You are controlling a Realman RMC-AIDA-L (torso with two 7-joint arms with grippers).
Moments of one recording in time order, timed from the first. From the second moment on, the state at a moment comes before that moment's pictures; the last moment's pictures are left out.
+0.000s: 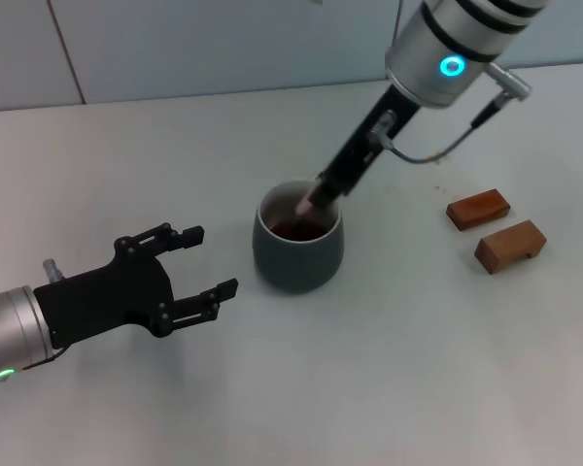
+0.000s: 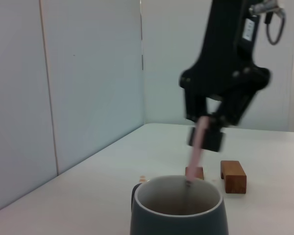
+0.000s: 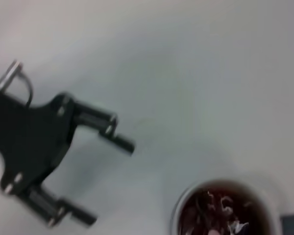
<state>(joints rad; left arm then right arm) -0.58 -2.08 0.47 0.29 2.05 1.44 -0.77 1.10 2.07 -1.13 -0.97 -2.62 -1.64 2.48</state>
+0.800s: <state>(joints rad) -0.59 -2.08 0.48 0.29 2.05 1.44 -0.77 1.06 2.07 -1.12 -1.01 -2.57 -1.63 2.47</state>
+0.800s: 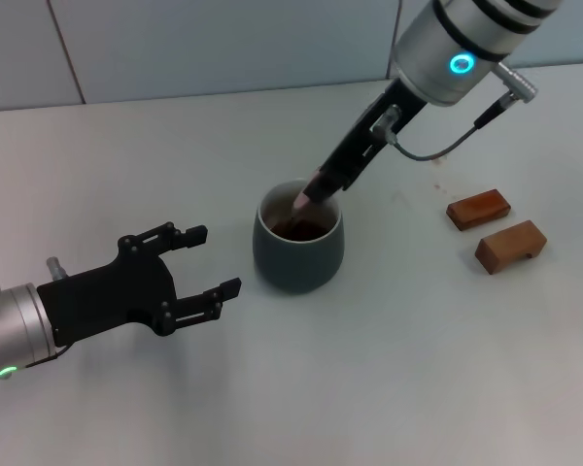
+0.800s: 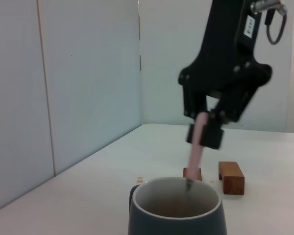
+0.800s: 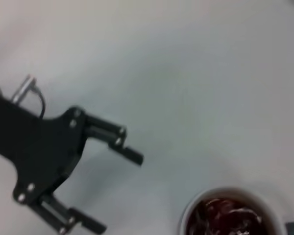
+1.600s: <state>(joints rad) -0.58 -2.08 0.48 0.29 2.05 1.44 -0.78 0.58 2.07 -1.01 -1.40 -2.10 -1.62 2.25</state>
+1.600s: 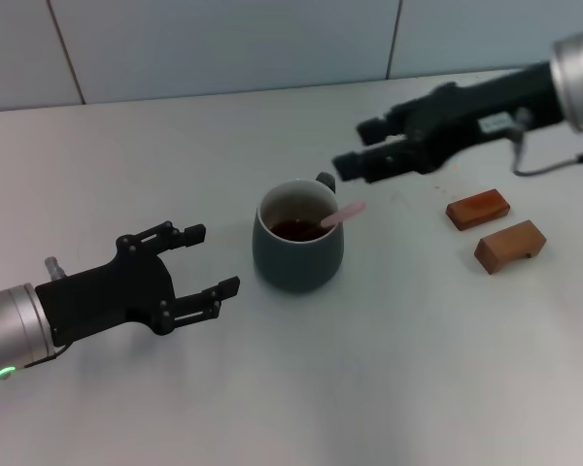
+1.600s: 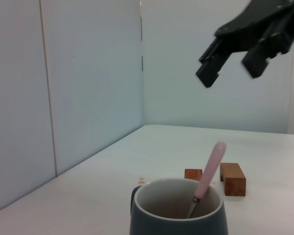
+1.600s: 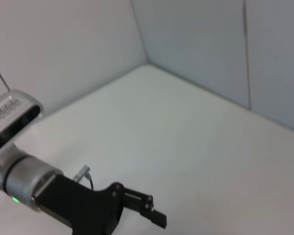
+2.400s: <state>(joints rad) -0.60 -2.08 0.48 0.29 2.05 1.44 -0.79 0.30 2.08 -0.87 -1.24 -2.04 -1.61 1.90</state>
